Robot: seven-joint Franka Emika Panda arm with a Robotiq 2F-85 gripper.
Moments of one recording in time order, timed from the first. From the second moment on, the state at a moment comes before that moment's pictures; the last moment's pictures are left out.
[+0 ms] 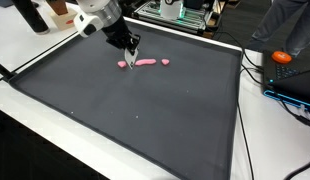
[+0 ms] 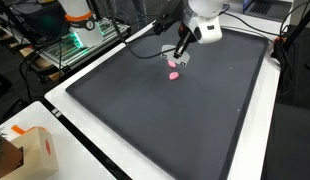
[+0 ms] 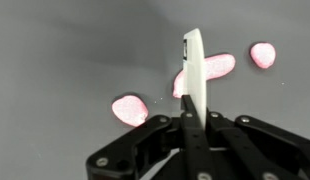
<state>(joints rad) -0.01 0.50 0.05 -1.78 0.08 1.94 -0.22</state>
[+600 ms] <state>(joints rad) 0.03 0.40 0.07 -1.86 0.08 1.96 -0.22</state>
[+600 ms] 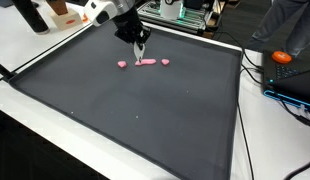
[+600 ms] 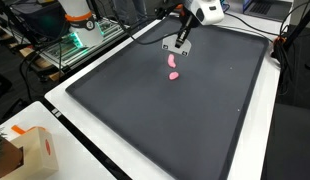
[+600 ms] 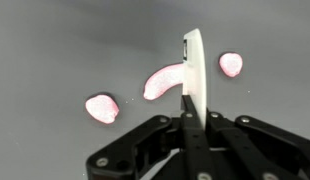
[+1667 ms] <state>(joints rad) 0.11 0.15 0.10 -1.97 0.02 1.97 -0.15</state>
